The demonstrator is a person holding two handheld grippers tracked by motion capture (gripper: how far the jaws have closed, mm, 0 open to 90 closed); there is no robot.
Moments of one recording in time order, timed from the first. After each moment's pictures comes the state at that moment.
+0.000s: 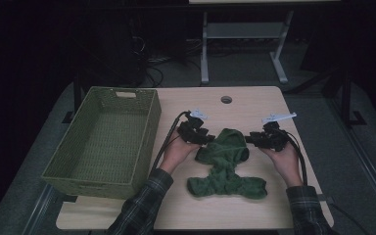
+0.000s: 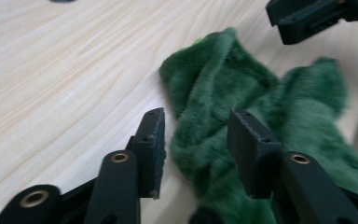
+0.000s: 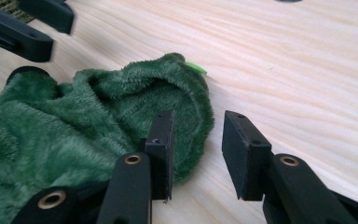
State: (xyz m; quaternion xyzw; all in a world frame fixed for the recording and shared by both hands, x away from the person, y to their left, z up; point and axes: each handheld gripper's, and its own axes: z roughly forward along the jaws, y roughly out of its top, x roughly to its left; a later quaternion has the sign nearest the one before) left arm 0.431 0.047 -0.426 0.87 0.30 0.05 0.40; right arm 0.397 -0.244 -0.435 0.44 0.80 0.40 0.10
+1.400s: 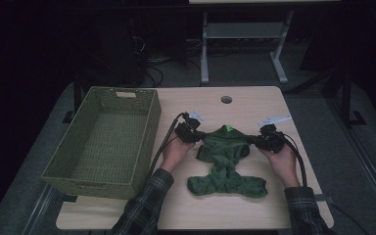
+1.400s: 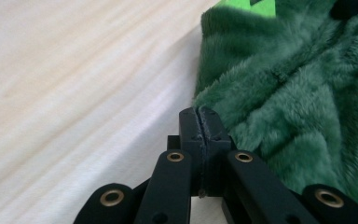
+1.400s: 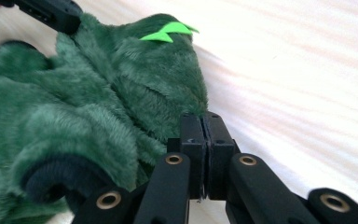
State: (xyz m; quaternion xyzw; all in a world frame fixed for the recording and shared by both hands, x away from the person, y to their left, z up) left arm 0.440 0.061 -0.440 0.87 0.31 0.08 0.38; right arm 0.396 -0.241 -0.442 0.43 0.81 0.38 0.12
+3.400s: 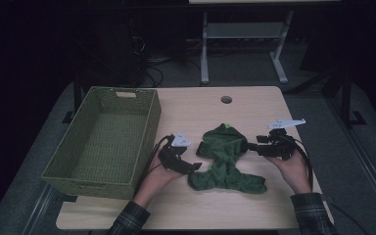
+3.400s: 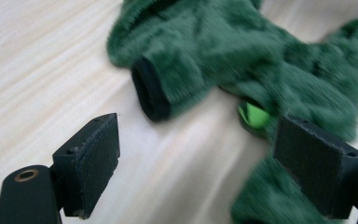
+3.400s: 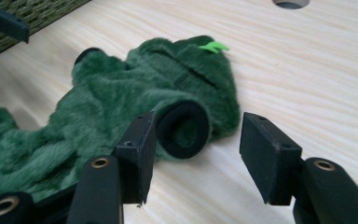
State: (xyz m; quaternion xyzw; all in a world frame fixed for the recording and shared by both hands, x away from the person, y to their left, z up) left arm 0.334 0.104 -0.429 0.88 0.27 0.10 0.38; right arm 0.356 -0.247 -0.413 0.43 0.80 0.40 0.12
